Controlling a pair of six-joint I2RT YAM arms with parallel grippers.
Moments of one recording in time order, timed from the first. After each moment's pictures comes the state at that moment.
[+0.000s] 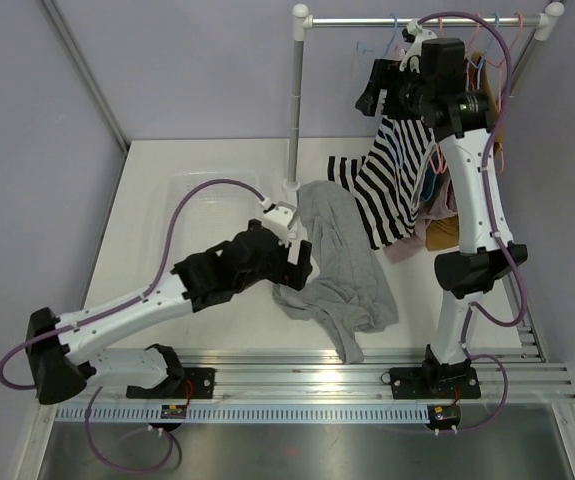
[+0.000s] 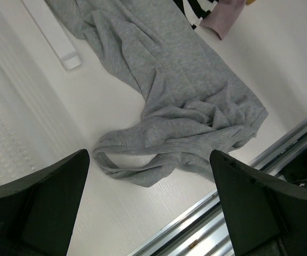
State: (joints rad) left arm -1.02 1.13 1.01 -0.44 -0.26 -0.41; right arm 0.22 1.99 2.55 -0.98 -0.18 0.24
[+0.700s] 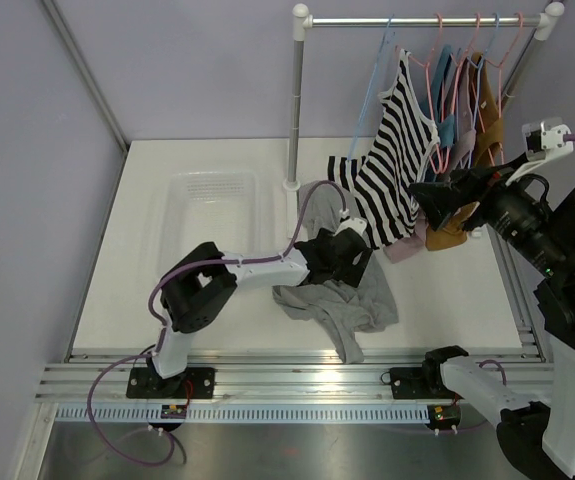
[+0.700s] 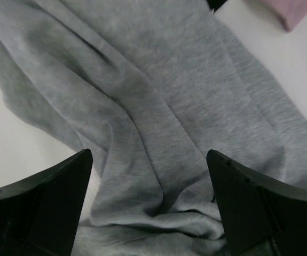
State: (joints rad) left arm -1.05 1.99 1.39 -0.25 -0.32 -0.44; right arm 0.22 0.95 1.80 -0.88 -0.31 0.25
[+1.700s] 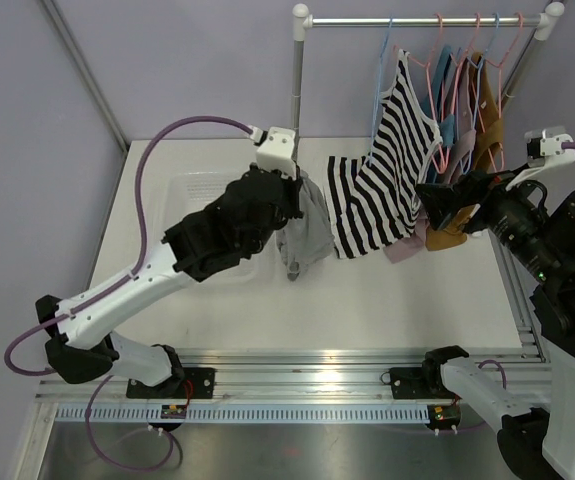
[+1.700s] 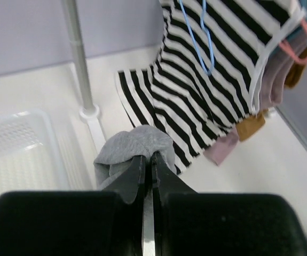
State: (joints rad) left arm -1.07 1.37 1.57 -0.46 -0.62 -0.30; right arm 0.22 0.90 1.73 -0.87 -0.22 0.24
